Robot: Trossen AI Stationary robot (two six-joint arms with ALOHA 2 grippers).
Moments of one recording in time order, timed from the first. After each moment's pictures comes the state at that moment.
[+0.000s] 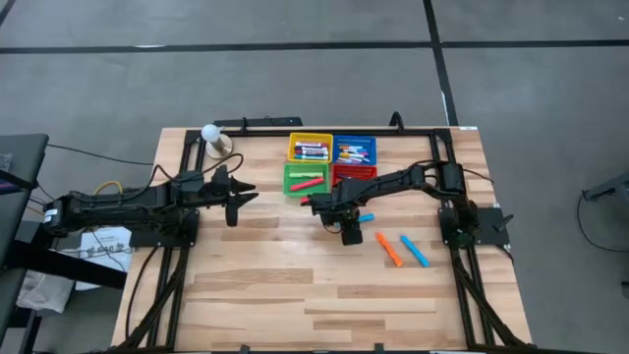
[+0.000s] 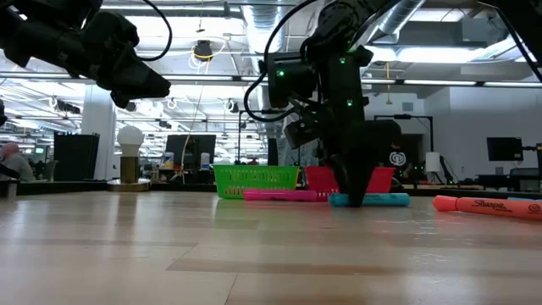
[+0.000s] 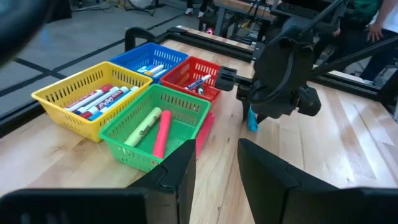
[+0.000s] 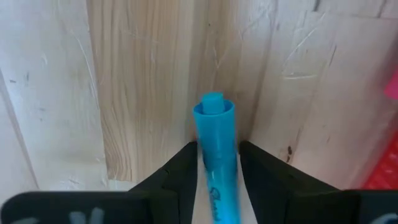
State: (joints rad) left arm 0.17 0.54 0.25 0.03 -0.07 -0.16; right arm -0.03 2.08 1.43 -0.98 -0.02 -0.19
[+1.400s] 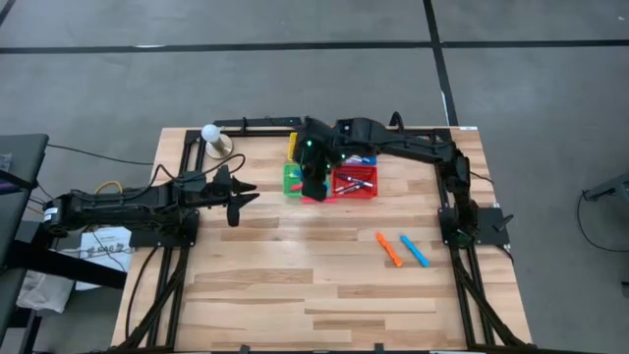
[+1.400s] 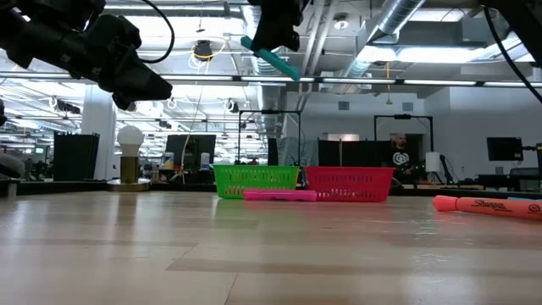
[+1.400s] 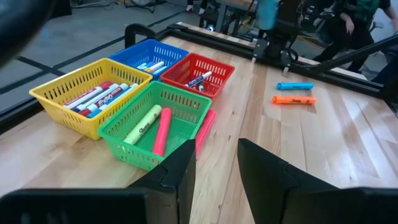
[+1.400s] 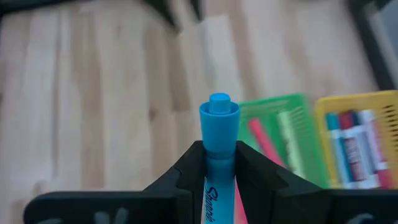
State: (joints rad) left arm 0.17 0.57 0.25 0.05 -0.07 -0.16; right arm -0.16 2.03 2.19 -1.14 -0.12 -0.03
